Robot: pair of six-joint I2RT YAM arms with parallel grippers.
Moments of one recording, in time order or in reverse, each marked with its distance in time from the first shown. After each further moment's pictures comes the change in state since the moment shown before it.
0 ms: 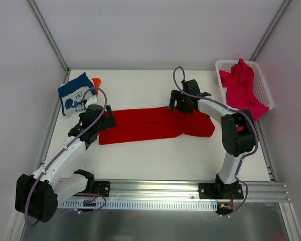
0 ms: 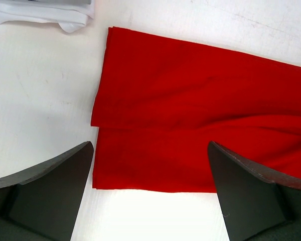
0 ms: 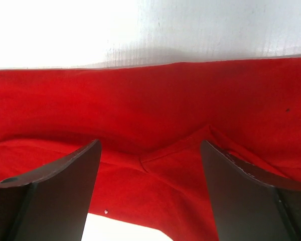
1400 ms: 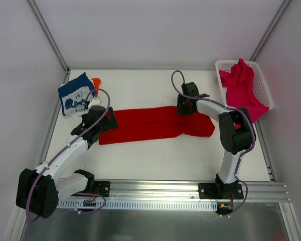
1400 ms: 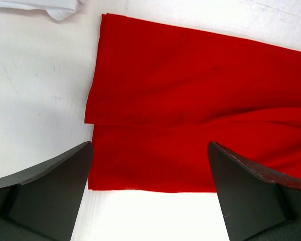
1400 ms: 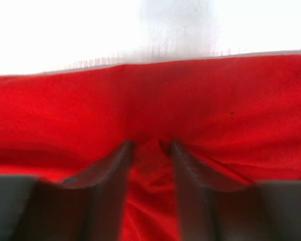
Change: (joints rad) left arm -0.013 0.038 -0.027 0.034 0.006 0.000; right arm 0.000 0.041 -0.022 0.000 0.146 -0.085
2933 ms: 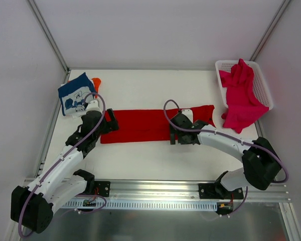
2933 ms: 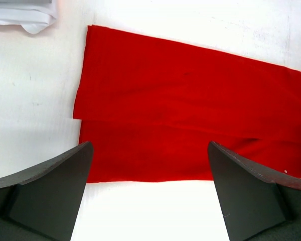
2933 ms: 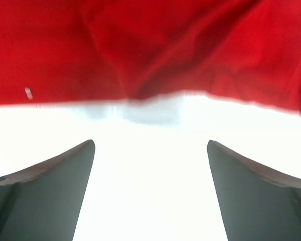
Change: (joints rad) left arm -0.039 -0.171 -0.058 0.029 0.052 -0.005; right arm 0.375 -0.463 -0.385 -0.269 0.346 0.244
